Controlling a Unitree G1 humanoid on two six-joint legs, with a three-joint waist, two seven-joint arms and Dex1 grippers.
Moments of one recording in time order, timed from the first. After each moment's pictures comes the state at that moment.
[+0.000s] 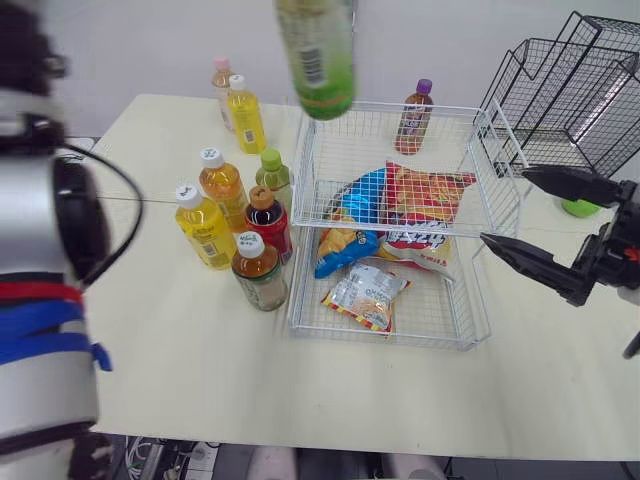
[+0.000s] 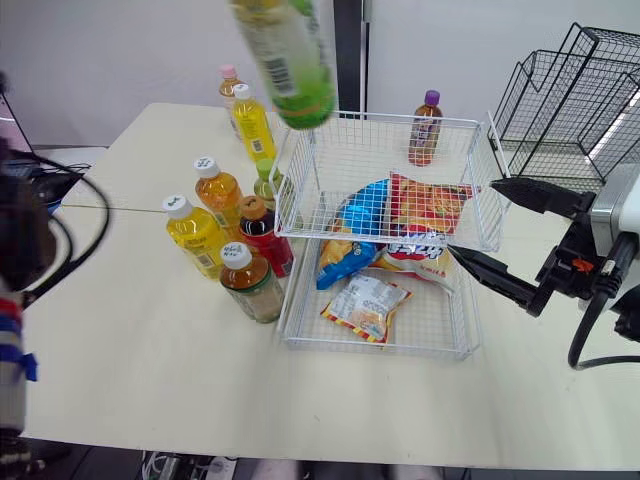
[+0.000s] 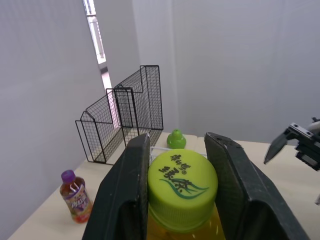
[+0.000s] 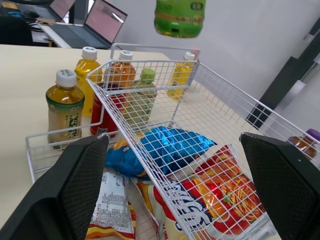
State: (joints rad) left arm -1.88 0.60 -0.17 0.92 -0.47 0.63 -1.28; right arm -0.13 -0.96 -0.70 -0.80 1.01 0.78 0.64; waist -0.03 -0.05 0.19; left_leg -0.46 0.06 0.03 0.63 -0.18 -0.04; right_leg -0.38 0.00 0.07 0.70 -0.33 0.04
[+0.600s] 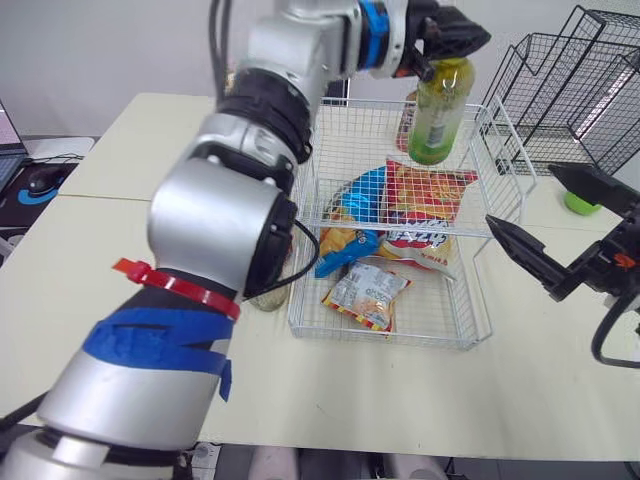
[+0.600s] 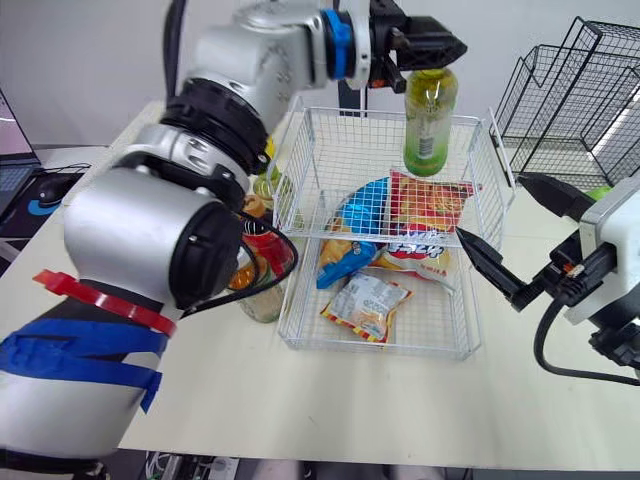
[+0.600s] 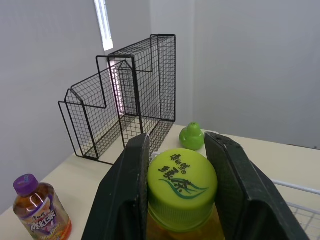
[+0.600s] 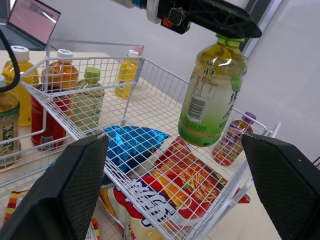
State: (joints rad) left arm -1.86 0.13 -0.01 1.33 -0.23 0.22 -0.90; right arm -0.06 -0.89 -0.67 -0.96 1.00 0.76 0.29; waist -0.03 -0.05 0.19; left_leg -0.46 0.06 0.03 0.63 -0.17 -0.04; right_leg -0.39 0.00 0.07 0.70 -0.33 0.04
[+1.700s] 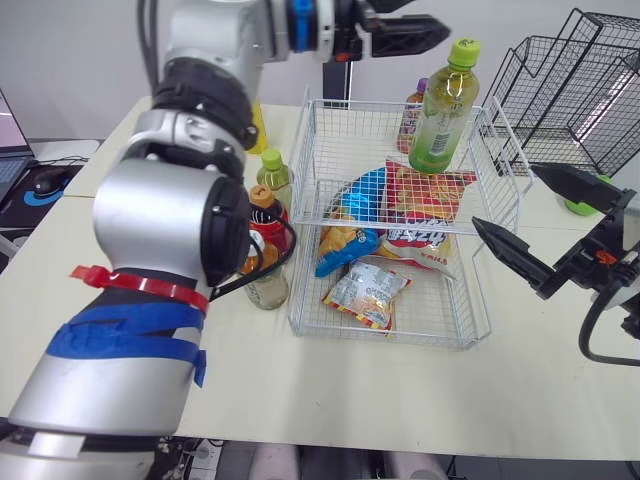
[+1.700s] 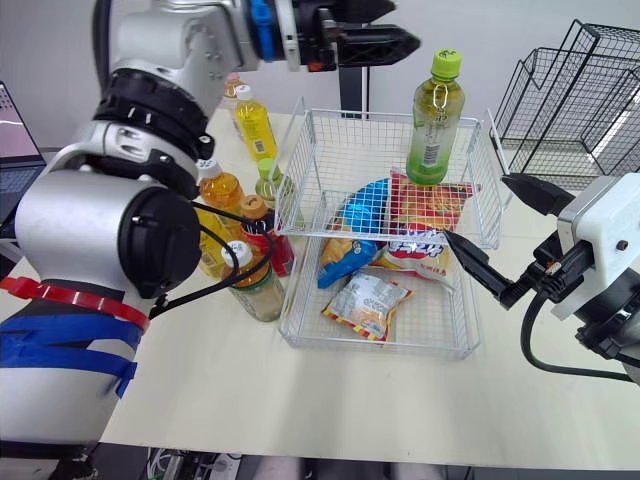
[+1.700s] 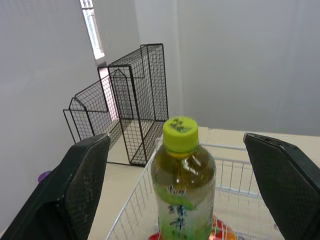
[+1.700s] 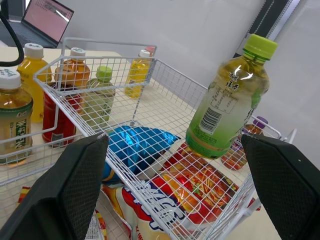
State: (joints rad) left arm -1.76 0.37 0.08 1.15 -0.14 0.31 -1.27; right arm -0.07 -0.97 -0.61 -0.90 1.00 0.70 0.34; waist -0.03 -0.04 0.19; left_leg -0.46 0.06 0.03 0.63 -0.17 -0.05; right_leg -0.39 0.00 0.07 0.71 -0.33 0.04
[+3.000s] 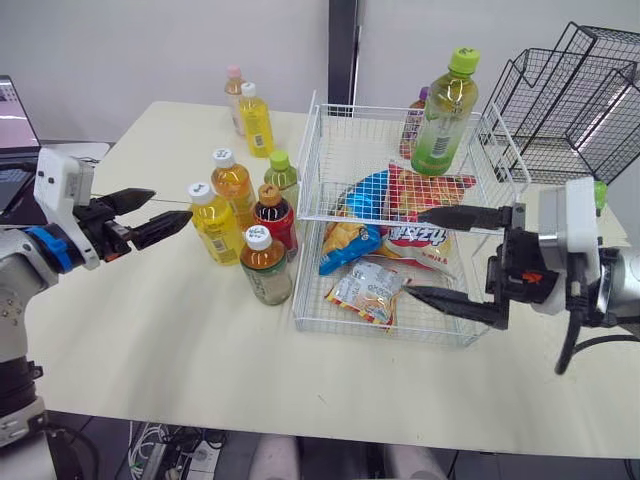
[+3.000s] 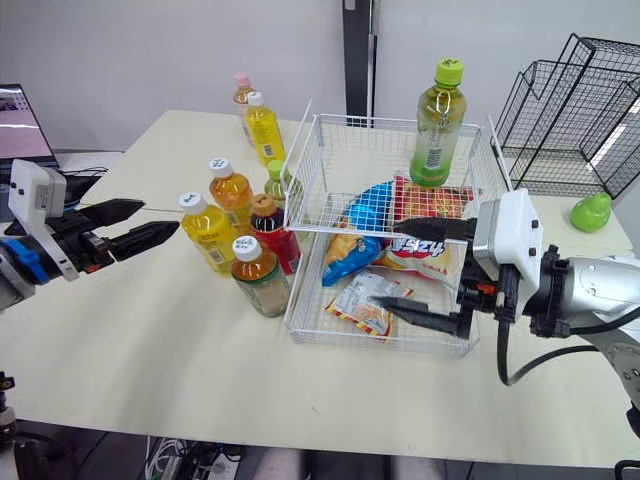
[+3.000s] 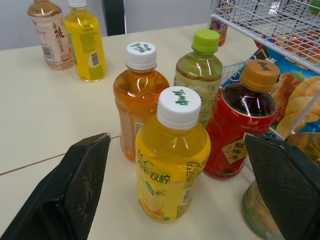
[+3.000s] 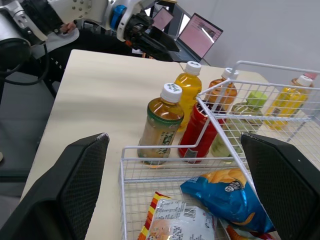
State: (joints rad) left arm -0.40 0.83 0.51 -0.07 -0.50 0.77 -0.89; right arm -0.33 -0.95 -0.21 -0.76 0.97 0.65 0.76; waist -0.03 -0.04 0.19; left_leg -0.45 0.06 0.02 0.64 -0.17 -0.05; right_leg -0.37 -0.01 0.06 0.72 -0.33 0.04
